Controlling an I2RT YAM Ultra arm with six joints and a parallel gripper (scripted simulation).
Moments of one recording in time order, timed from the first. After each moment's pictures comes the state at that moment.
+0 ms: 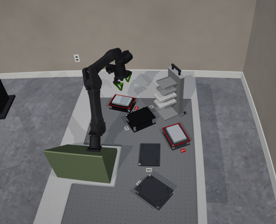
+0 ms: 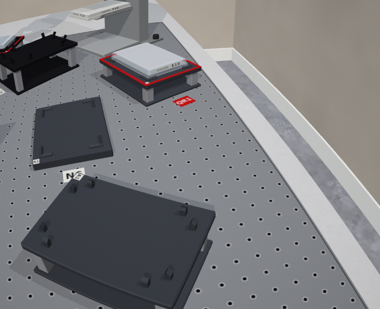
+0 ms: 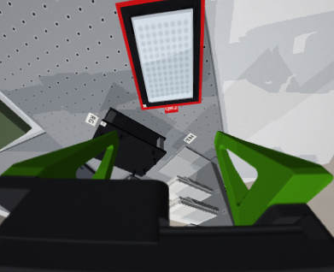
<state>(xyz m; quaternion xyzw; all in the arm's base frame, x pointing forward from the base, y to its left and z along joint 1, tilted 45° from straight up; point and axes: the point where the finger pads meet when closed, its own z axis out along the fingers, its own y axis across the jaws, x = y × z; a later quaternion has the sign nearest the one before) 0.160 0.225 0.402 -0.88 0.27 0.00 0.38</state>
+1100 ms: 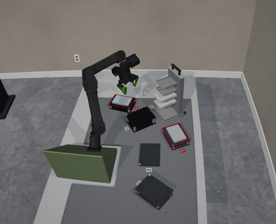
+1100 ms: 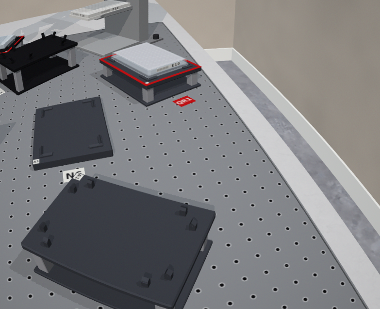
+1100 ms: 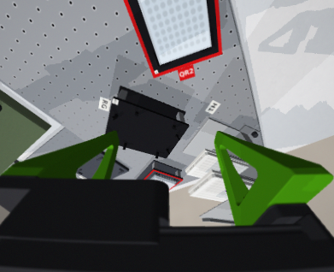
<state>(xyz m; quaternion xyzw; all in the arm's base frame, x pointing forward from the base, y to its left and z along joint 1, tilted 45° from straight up) 0.196 0.180 0.372 -0.85 0.37 0.01 0.37</state>
